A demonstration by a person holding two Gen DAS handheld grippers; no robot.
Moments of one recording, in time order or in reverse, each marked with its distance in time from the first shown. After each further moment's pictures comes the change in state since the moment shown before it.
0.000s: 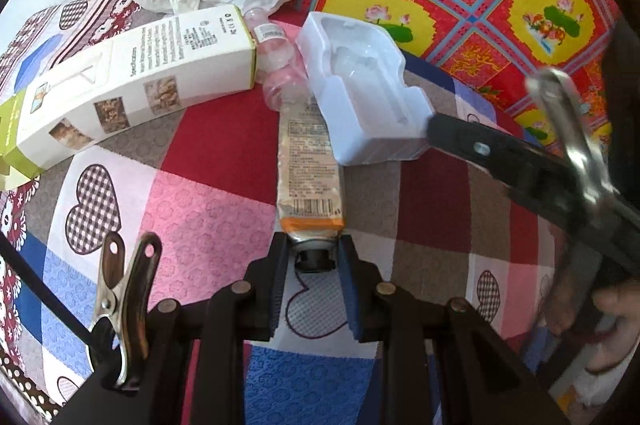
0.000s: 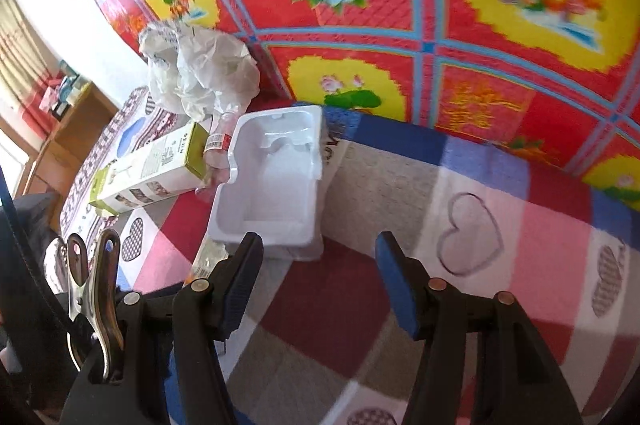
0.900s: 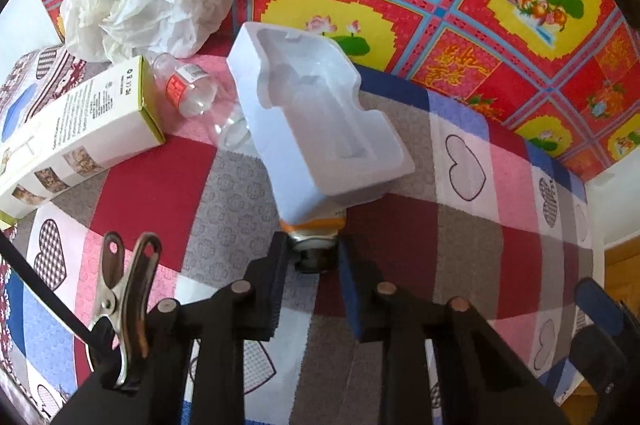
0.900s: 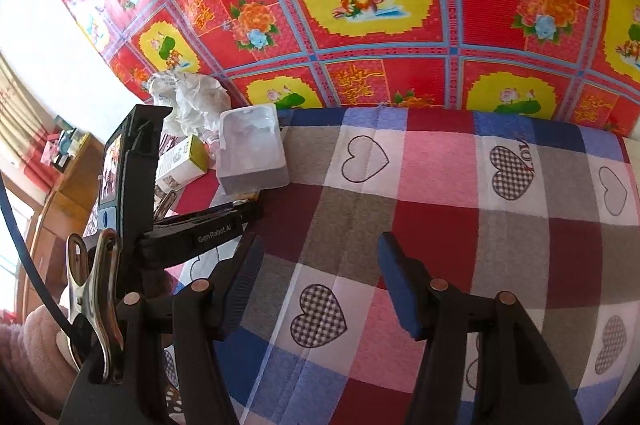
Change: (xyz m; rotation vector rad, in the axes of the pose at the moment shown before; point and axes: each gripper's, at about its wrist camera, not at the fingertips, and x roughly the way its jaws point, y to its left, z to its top) left arm 0.035 -0.071 0.030 0.040 -0.052 0.079; right arm -0.114 -0.052 -0.079 0.170 -0.121 -0.007
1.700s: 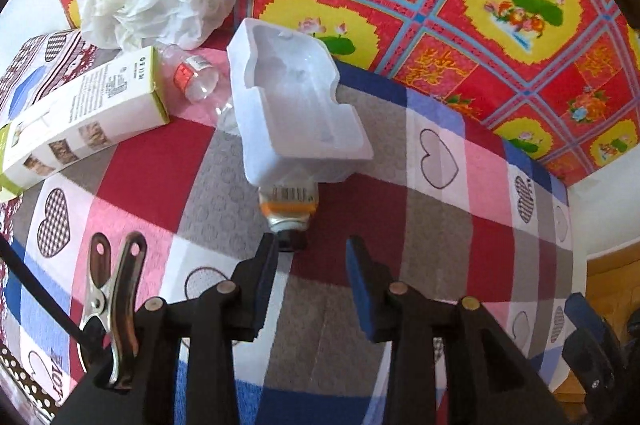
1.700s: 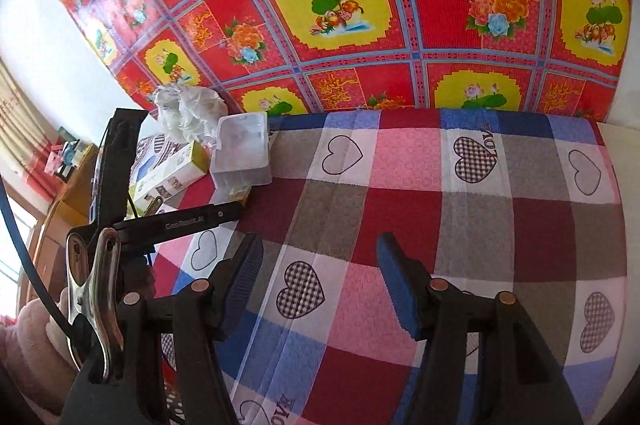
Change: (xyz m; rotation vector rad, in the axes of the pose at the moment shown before) left arm -0.022 -0.007 -0.012 -0.041 0.013 -0.022; right arm -0.039 -0.024 -0.015 0.032 -0.046 0.003
